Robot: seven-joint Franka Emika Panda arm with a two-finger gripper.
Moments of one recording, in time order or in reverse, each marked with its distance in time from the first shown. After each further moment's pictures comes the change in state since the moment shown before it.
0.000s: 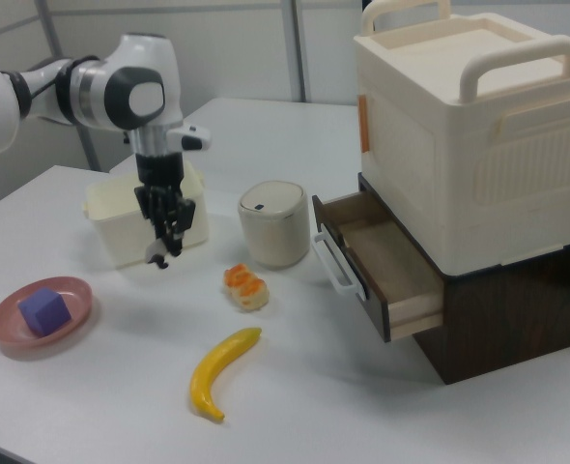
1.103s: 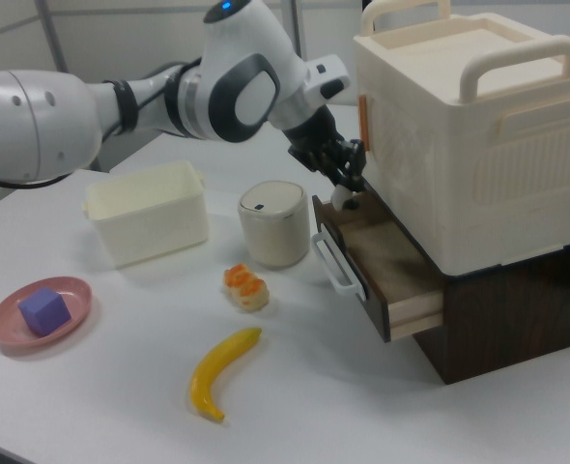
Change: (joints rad) arm -0.337 0.089 -0.017 0.143 -0.168 0.611 -0.359
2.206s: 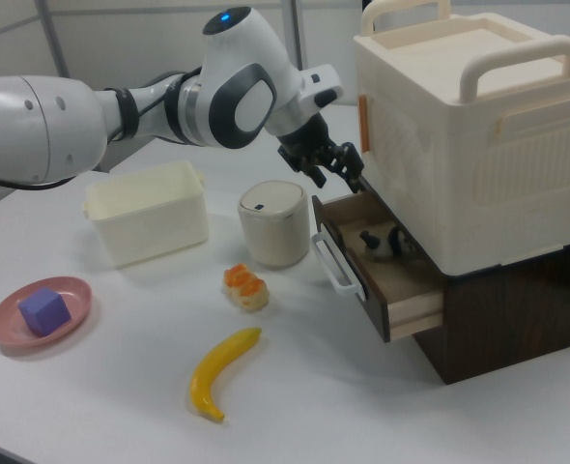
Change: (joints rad) arm 0.019 0.025 0.017 0.000 -0.004 0.015 0.049
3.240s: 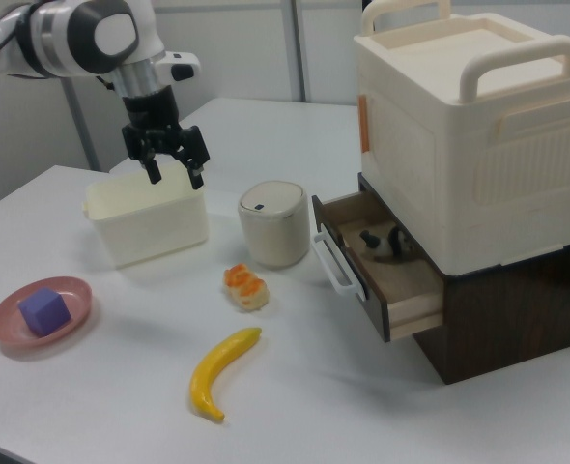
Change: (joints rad) arm 0.290 -0.238 0.008 -0.071 0.087 -0.607 0.095
